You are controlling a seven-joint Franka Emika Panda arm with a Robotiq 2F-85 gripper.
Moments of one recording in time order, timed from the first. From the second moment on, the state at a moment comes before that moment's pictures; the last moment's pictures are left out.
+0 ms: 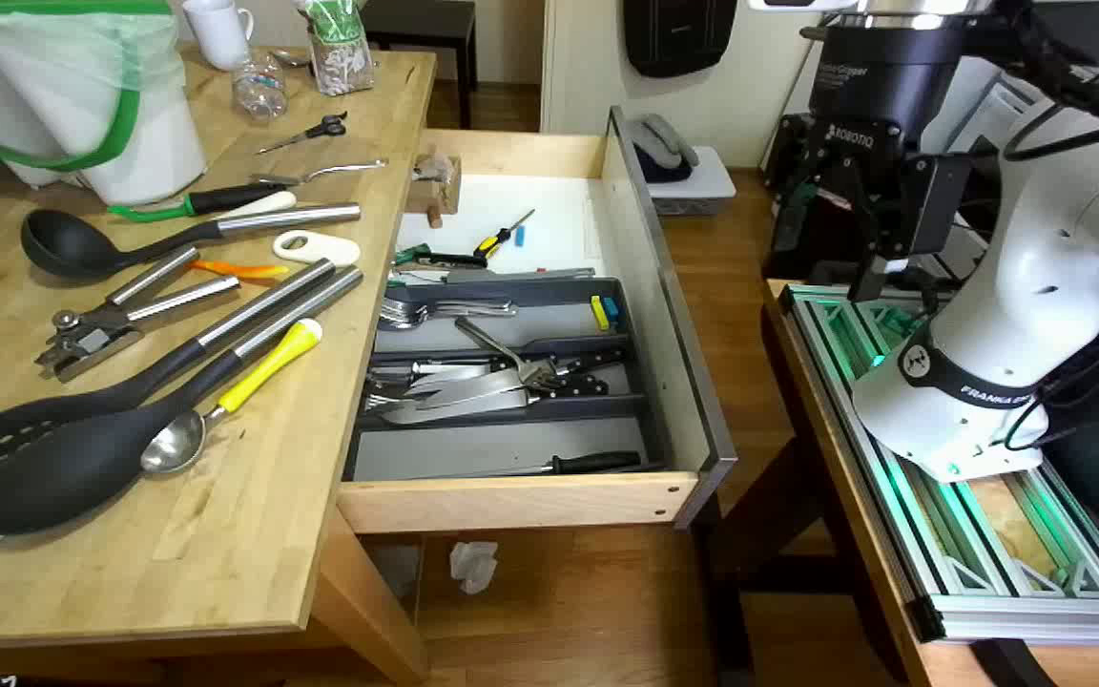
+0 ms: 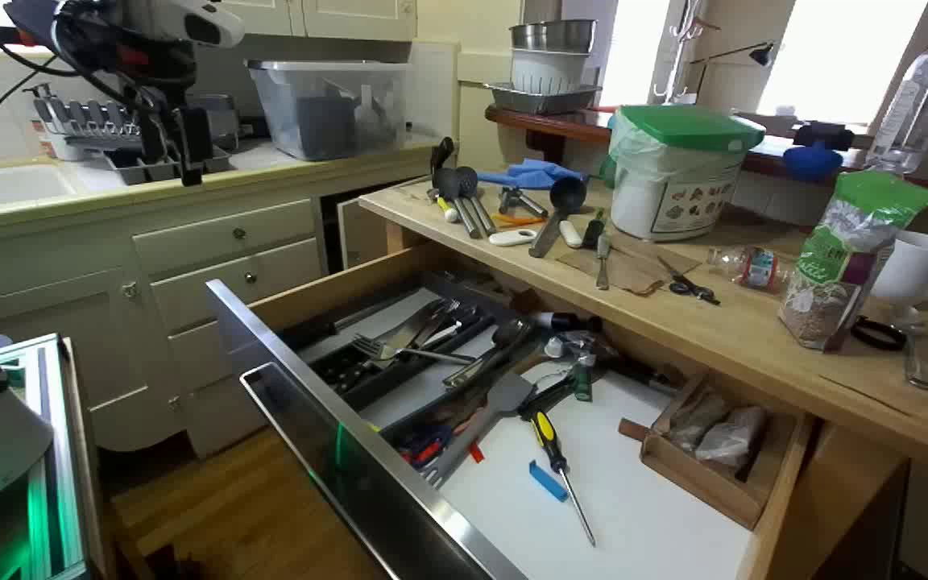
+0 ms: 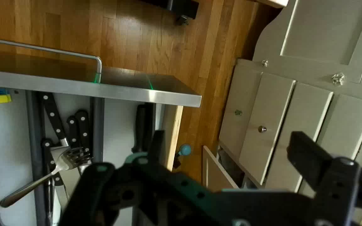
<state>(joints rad) 0.14 -0.84 -0.11 -2.77 0.17 1.87 -0.25</state>
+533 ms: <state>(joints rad) 0.14 -0.83 -0.11 -2.78 0.17 1.87 -0.25</state>
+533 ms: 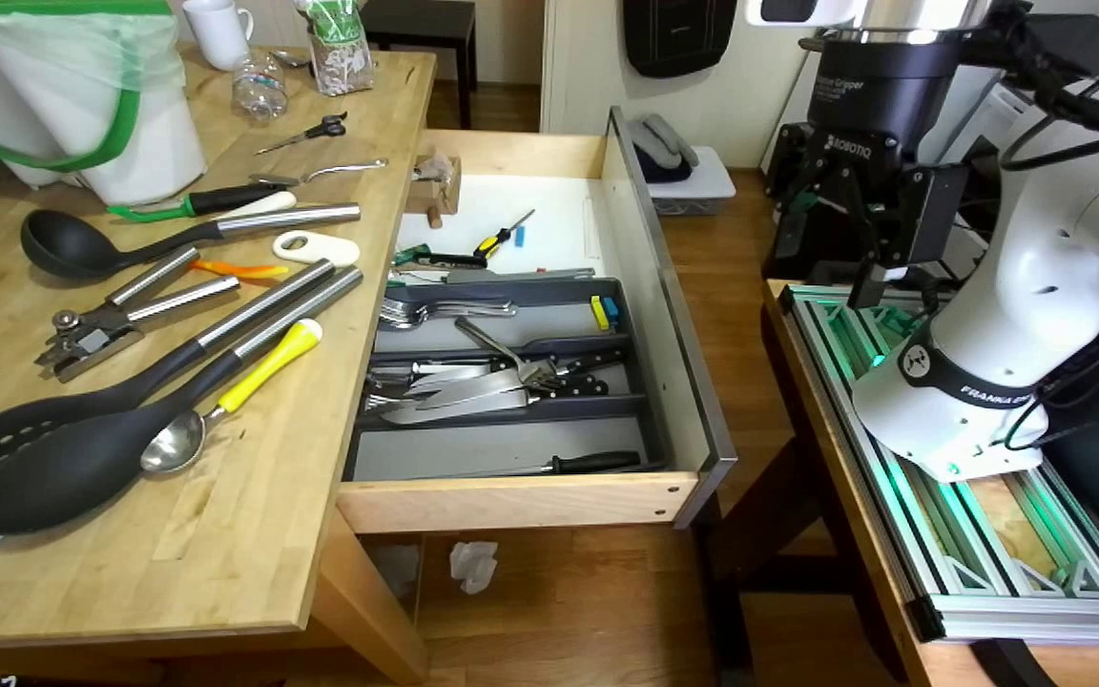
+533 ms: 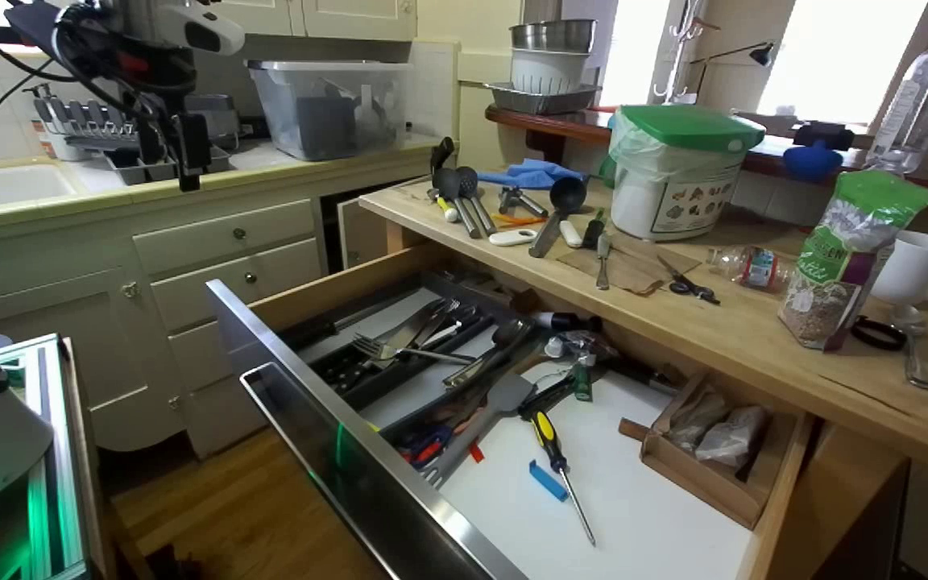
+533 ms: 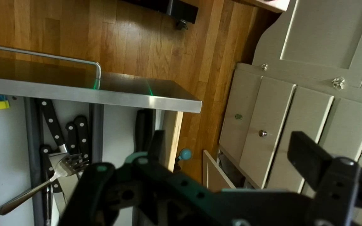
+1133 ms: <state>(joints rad) 0.00 -0.64 -0.35 -2.69 0.28 2.15 -0.28</state>
